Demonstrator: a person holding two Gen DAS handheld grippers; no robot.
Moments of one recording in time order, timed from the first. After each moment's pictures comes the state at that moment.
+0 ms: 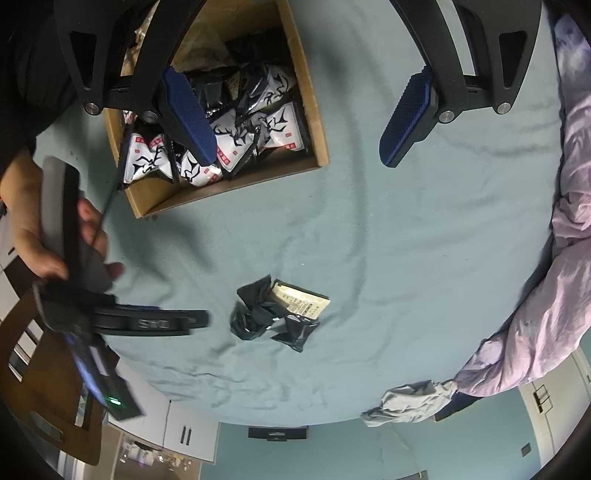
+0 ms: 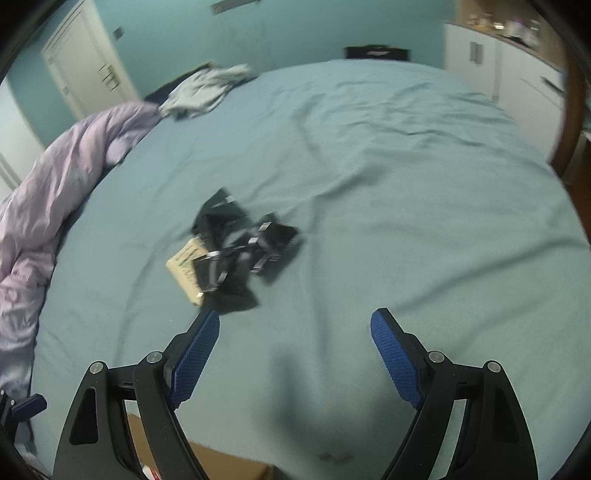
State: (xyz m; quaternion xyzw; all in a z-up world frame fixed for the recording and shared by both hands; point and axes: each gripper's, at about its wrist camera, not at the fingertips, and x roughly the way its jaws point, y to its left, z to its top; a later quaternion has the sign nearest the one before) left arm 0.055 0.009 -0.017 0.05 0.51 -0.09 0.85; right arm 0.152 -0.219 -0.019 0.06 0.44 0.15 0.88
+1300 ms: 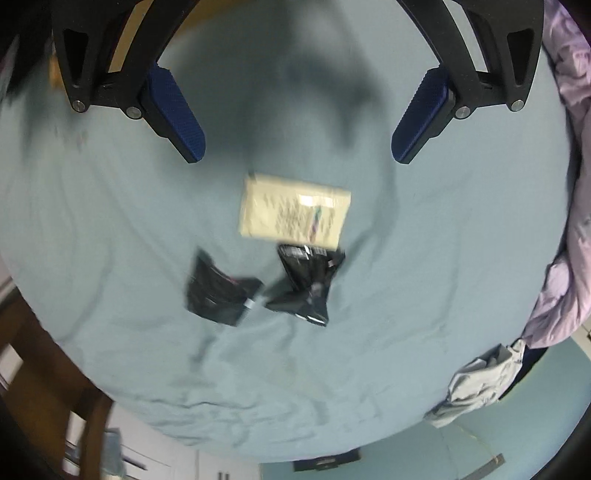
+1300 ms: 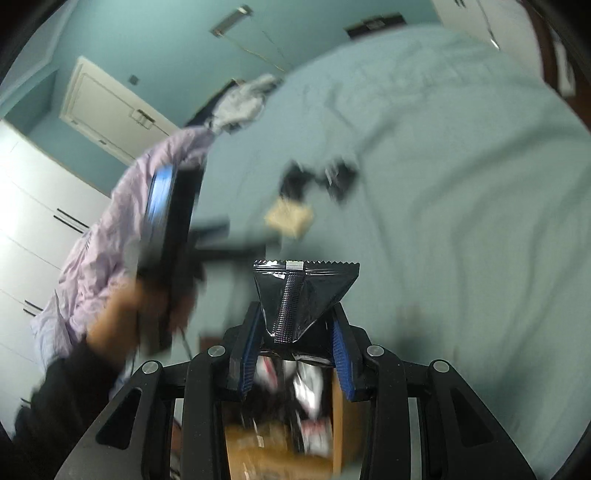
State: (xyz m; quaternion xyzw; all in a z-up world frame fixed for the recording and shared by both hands) left arm 0.237 -0.033 -0.072 0.14 0.55 -0.15 0.81; right arm 0.018 -0.282 -0.009 0.23 0.46 0.21 0.83
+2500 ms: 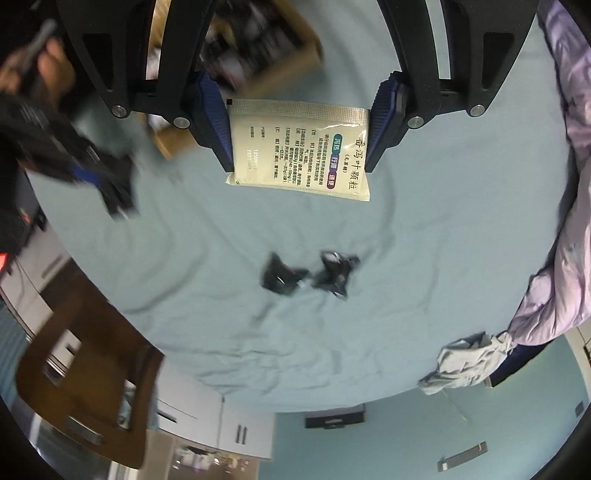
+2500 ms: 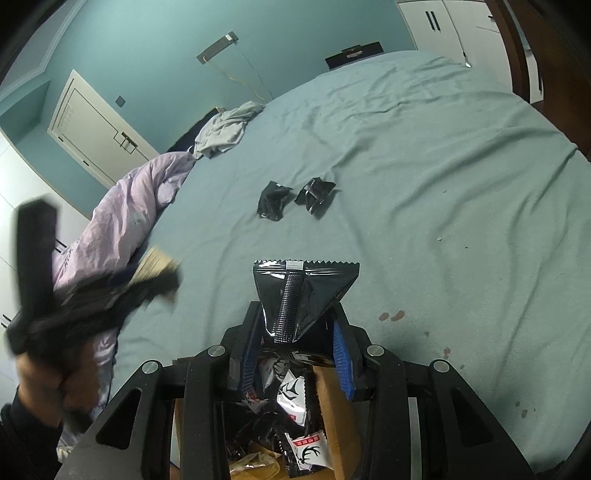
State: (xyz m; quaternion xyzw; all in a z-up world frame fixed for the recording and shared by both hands) left arm 0.092 0.003 0.022 0.08 0.50 -0.20 0.84; right arm -0.005 -0.271 -0.007 0.23 0.40 0.16 0.87
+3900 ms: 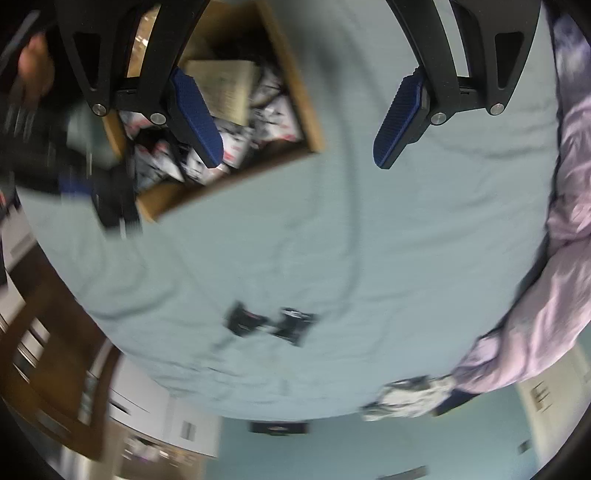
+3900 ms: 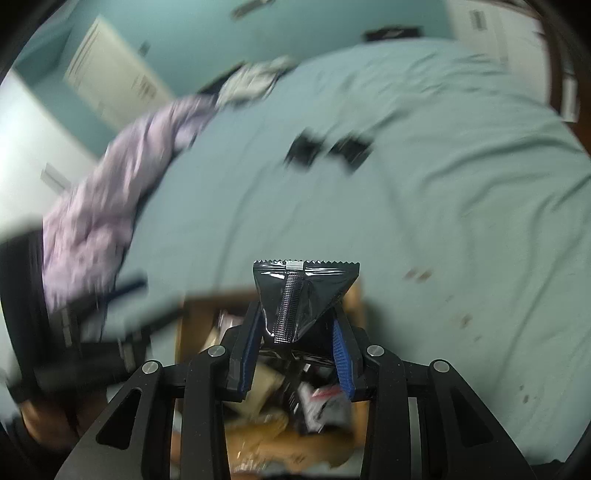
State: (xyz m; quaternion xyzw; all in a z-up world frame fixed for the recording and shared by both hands) left arm 0.049 0.024 -0.011 0.04 0.50 -0.08 0.86; right arm -0.016 -0.232 -0.008 0.14 0.46 0.23 0.85
